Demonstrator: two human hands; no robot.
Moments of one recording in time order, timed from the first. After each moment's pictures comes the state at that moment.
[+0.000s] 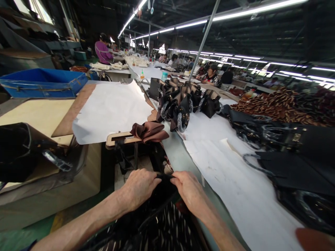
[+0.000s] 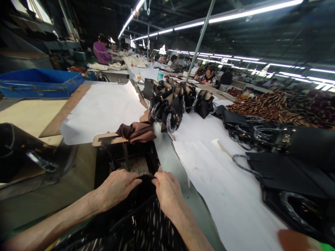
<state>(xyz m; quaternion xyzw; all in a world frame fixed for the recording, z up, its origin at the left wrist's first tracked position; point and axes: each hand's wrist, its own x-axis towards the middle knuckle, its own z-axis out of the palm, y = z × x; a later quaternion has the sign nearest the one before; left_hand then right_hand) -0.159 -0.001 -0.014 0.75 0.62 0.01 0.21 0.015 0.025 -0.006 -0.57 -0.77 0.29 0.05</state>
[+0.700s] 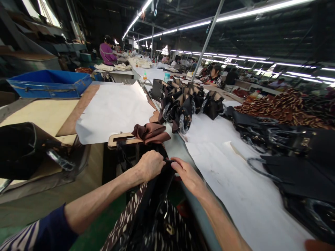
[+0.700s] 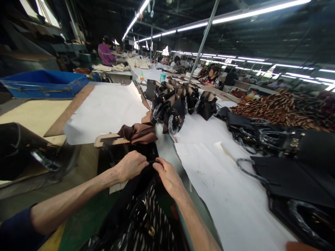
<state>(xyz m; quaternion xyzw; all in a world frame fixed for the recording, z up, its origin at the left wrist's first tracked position) -0.155 0.057 -0.009 0.81 0.58 0.02 0.13 0.019 0.068 -0.029 -0.51 -0.70 0.47 0.18</state>
